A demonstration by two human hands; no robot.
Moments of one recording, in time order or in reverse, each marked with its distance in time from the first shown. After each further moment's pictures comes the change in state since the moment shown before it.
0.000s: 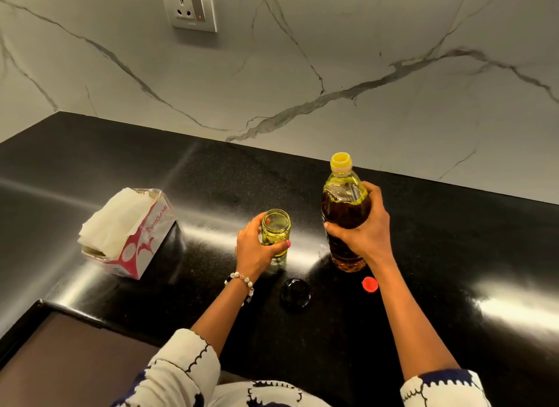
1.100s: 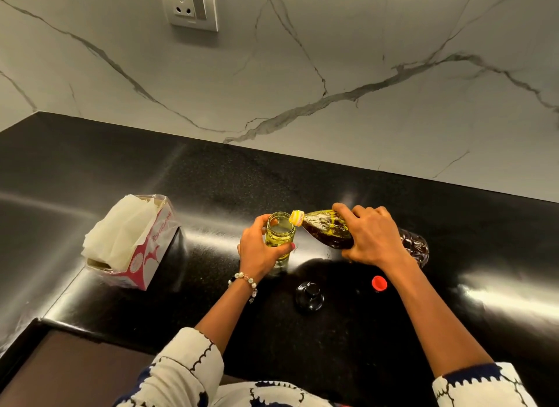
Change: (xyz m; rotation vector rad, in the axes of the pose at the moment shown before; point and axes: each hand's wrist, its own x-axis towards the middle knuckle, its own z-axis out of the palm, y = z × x) left_hand 0.013 -0.011 -0.017 -0.031 -0.087 0.042; right_hand 0.005 -0.015 0.007 -1.160 -0.495 -0.206
